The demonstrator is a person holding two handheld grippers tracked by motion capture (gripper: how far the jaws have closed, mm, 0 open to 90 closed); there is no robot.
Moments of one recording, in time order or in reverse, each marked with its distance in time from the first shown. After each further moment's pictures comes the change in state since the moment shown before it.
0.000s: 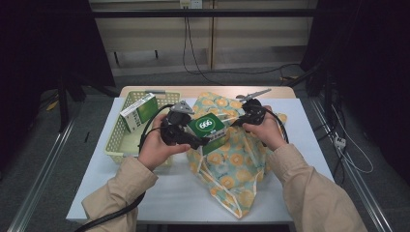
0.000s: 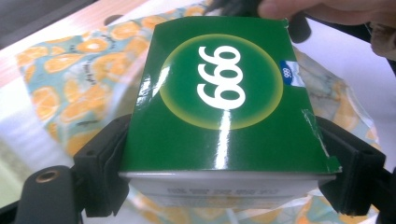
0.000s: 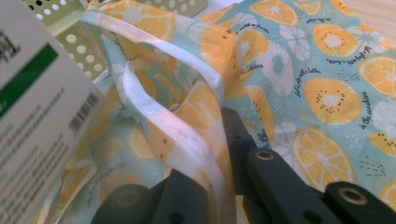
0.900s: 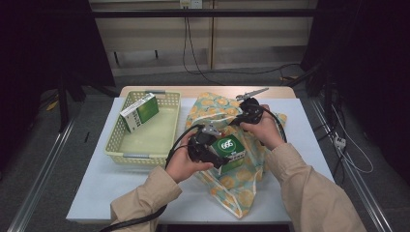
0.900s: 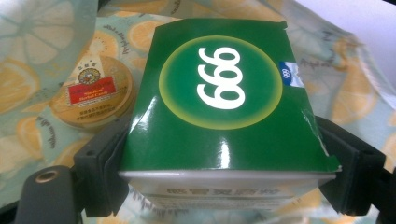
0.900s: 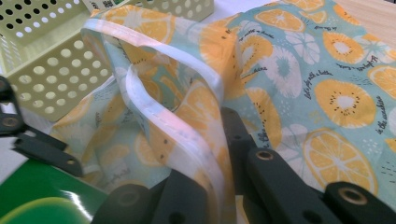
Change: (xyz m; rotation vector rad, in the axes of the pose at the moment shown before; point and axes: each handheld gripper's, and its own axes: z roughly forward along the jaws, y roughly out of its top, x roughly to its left) left arm -0.030 -0.021 0.081 0.090 -0.068 0.052; right arm 0.006 0.006 0.002 -0.007 0.002 -0.016
